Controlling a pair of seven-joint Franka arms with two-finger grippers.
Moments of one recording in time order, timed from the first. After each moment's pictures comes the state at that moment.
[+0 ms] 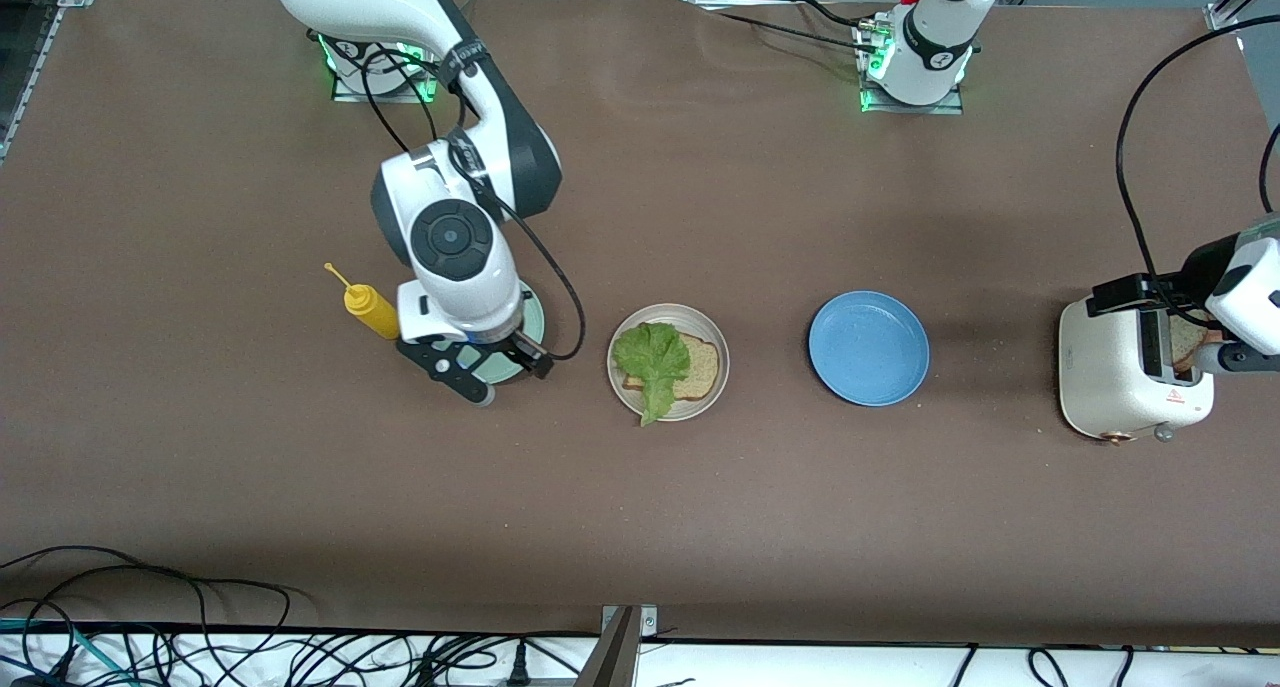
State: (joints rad) left arm 0.02 0.30 0.09 -1.43 -0.02 1.58 0.06; right arm 0.69 0.62 -0.25 -1.31 0.03 1.85 1.00
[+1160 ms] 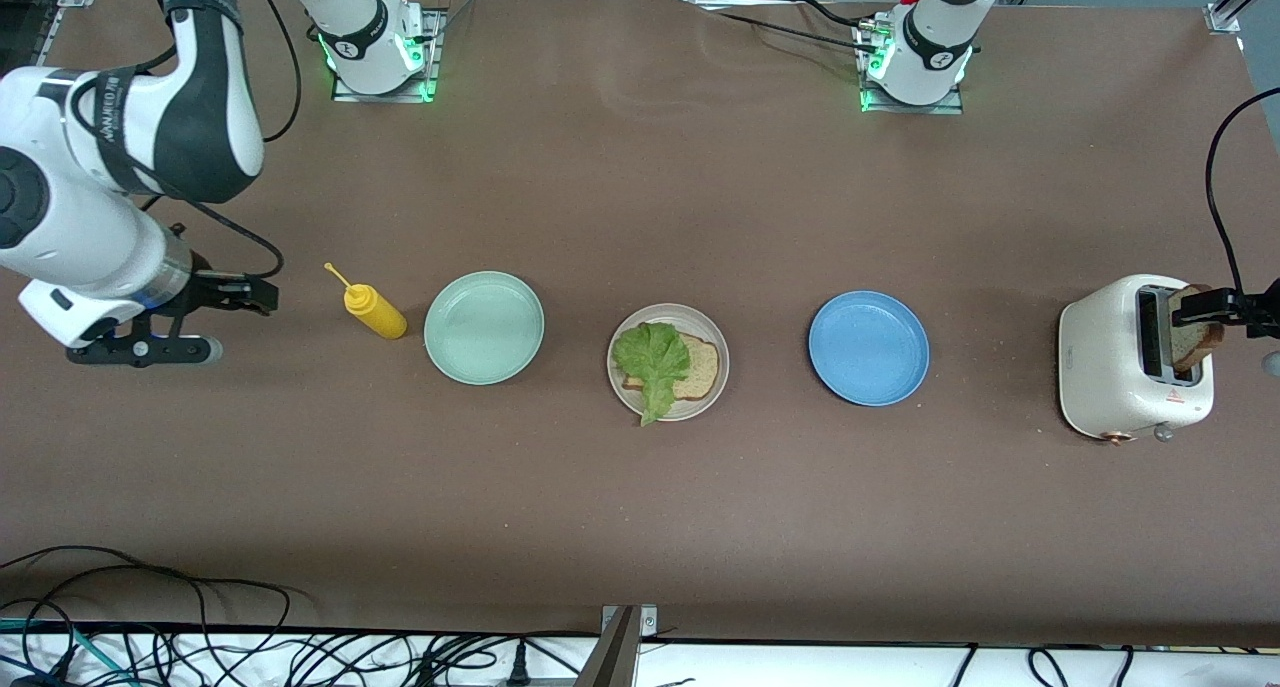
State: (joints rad) left arm 0.26 0.39 0.09 -1.55 0.03 1.82 0.50; right arm 0.68 0.33 -0.70 -1.60 0.03 1.76 -0.11
